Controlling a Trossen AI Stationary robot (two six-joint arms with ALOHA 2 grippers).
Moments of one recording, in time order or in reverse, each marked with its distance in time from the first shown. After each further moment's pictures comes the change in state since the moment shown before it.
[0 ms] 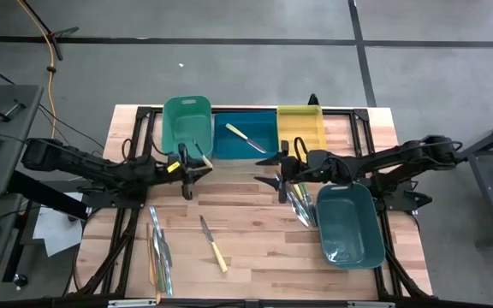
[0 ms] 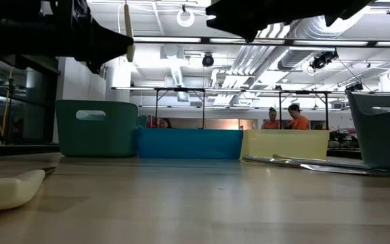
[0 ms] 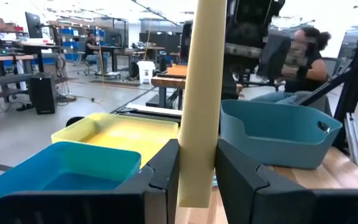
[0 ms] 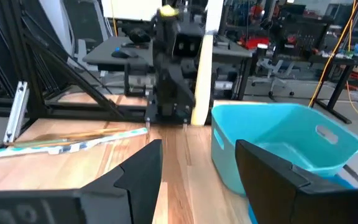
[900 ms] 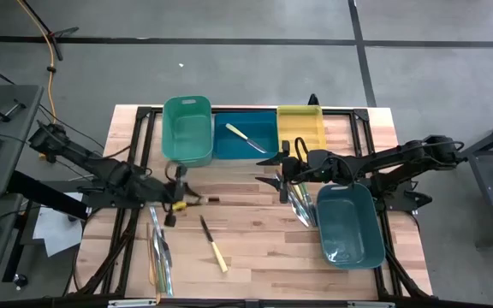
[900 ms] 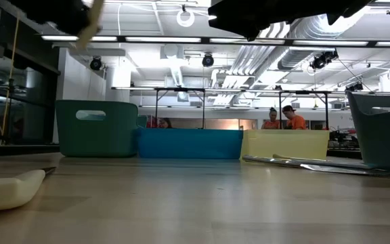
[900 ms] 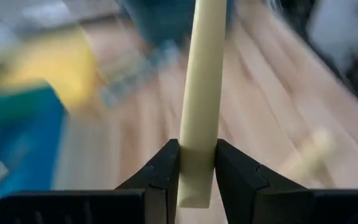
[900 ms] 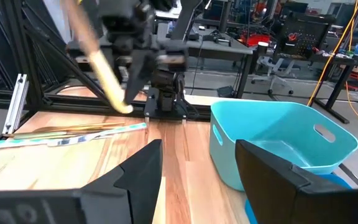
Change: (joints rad) left arm -0.379 -0.123 0.410 -1.076 -0.099 0.053; right arm 0.004 -0.030 0.000 -0.045 0.000 -0.022
